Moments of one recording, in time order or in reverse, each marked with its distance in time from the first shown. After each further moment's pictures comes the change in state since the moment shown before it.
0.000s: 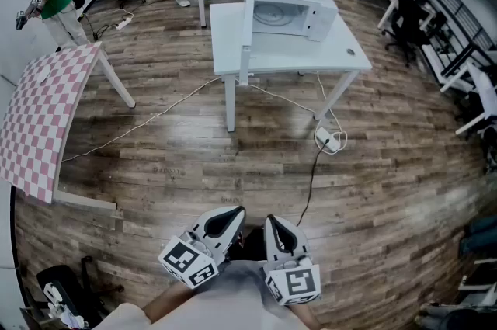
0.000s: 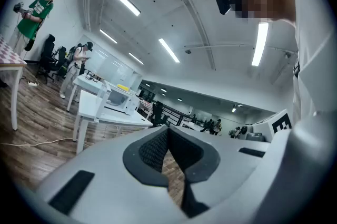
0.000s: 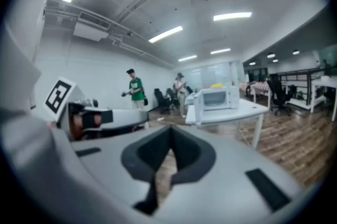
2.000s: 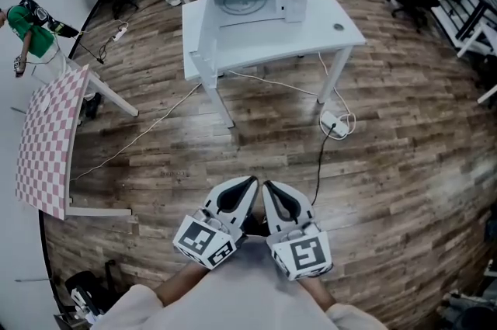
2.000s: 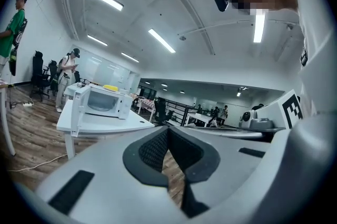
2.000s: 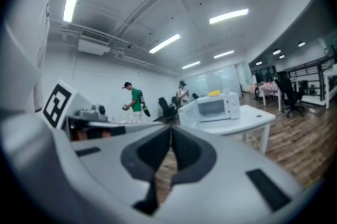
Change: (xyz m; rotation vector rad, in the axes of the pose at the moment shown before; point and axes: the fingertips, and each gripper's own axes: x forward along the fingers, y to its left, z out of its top) left arm 0.200 -0.027 -0.001 0.154 0.055 0.051; right arm 0.043 -0.162 0.056 0.022 -0.104 0.121
